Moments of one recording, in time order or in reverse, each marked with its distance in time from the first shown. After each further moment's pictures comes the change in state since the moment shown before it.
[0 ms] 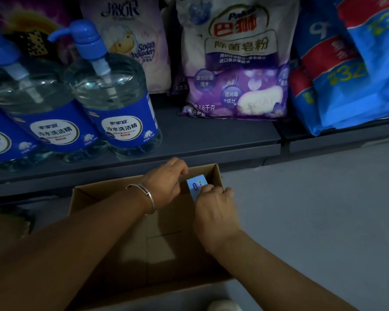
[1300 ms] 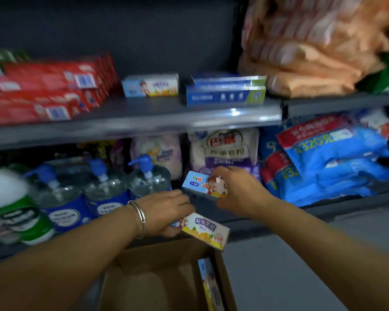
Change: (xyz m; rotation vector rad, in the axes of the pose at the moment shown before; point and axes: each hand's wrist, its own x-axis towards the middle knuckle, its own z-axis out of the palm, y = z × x) left_hand -0.061 0.054 -0.170 0.663 0.123 0.619; right_hand -0.065 0.064 -0.205 0.359 0.371 -0.110
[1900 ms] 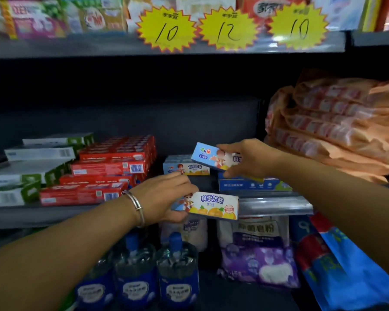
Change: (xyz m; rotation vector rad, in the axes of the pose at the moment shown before) left_hand -0.025 -0.108 -0.162 0.191 0.367 -0.240; right_hand 0.096 -0.068 -0.194 -0.068 0.124 -0.222
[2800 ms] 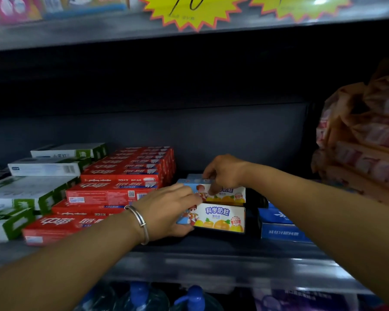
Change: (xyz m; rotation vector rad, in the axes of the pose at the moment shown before) left_hand 0.019 -0.100 0.053 0.051 -0.030 -0.105; right_hand 0.184 -0.022 0.054 -0.014 -0.231 -0.145
